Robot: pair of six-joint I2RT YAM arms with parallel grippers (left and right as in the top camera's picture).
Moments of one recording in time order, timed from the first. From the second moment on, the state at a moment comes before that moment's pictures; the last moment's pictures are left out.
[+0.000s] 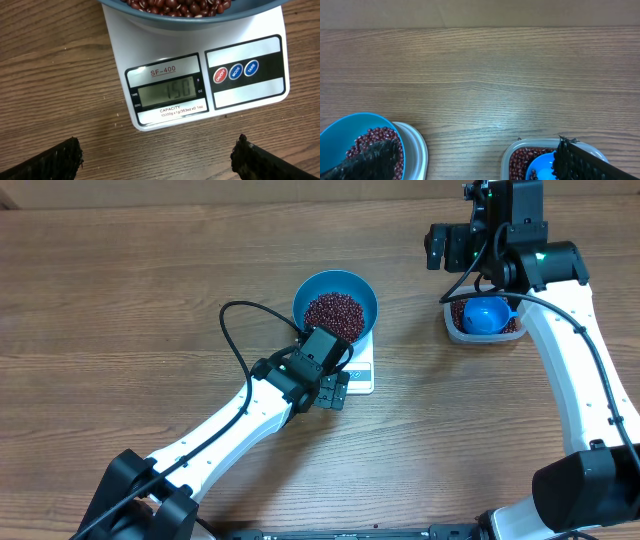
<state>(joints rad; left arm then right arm) -0.66 1.59 1.04 -0.64 -0.18 -0.40 0.12 1.71 1.67 -0.77 -0.02 0.10</state>
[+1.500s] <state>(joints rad) -0.66 1.59 1.04 -0.64 -0.18 -0.40 0.12 1.65 1.31 -0.77 -0.02 0.10</state>
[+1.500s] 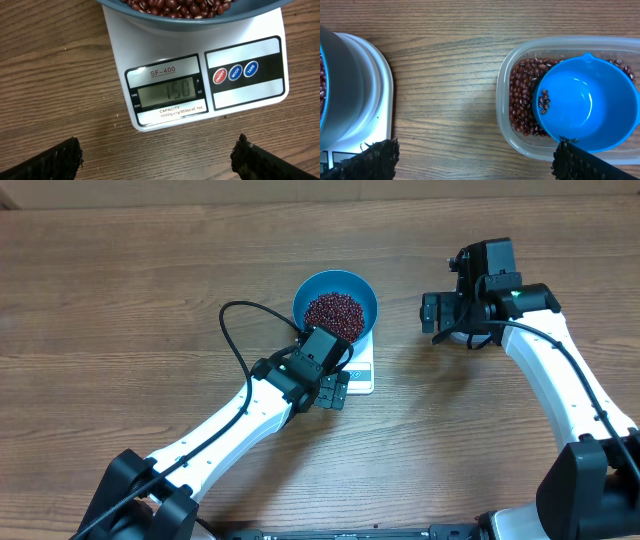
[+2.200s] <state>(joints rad) -0.66 1.59 1.04 -0.64 -0.18 -0.41 0.12 1.40 0.82 -0.32 -0.06 0.09</state>
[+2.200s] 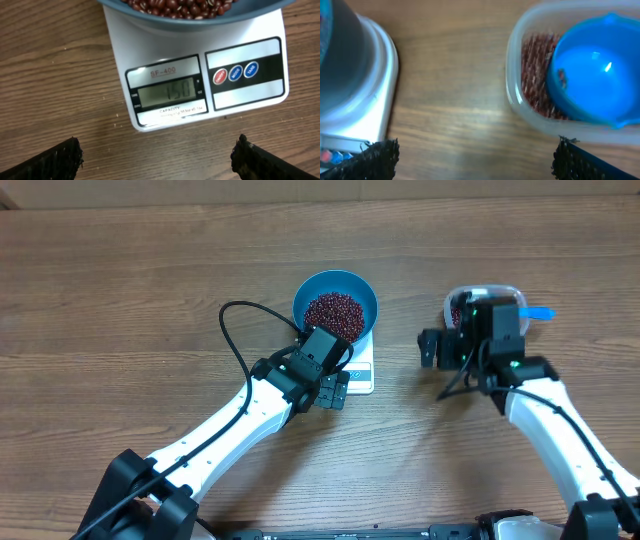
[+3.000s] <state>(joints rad) -0.67 1.59 1.04 -0.64 -0.18 -0.41 0.12 1.15 0.37 0.12 -0.07 0.09</state>
